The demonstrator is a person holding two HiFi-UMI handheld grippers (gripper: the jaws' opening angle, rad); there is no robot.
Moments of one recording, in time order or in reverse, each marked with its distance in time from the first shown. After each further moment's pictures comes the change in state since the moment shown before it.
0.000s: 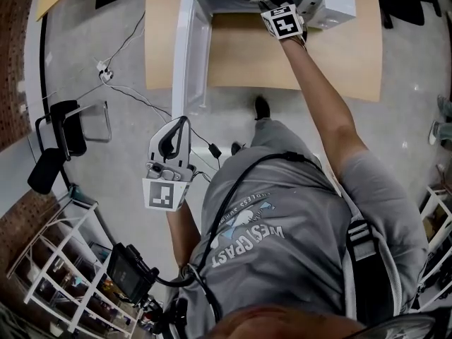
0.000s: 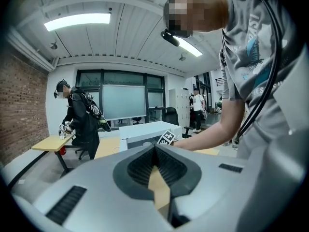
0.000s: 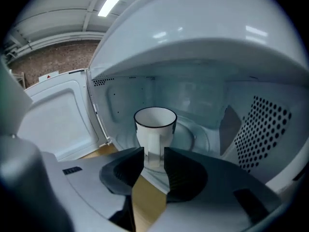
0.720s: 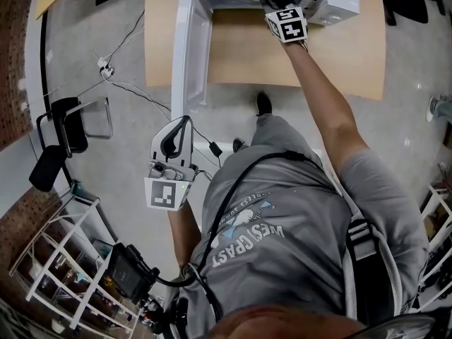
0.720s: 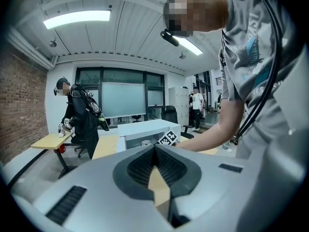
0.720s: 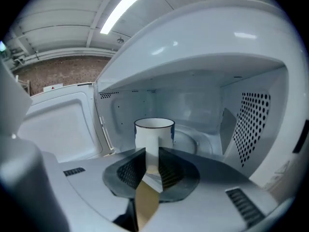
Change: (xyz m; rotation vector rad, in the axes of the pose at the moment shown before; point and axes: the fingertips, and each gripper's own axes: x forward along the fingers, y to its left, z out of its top) left arm 0.003 -0.006 -0.009 -0.010 0.024 -0.004; right arm -0.007 0.005 0.007 0.046 -0.179 0.026
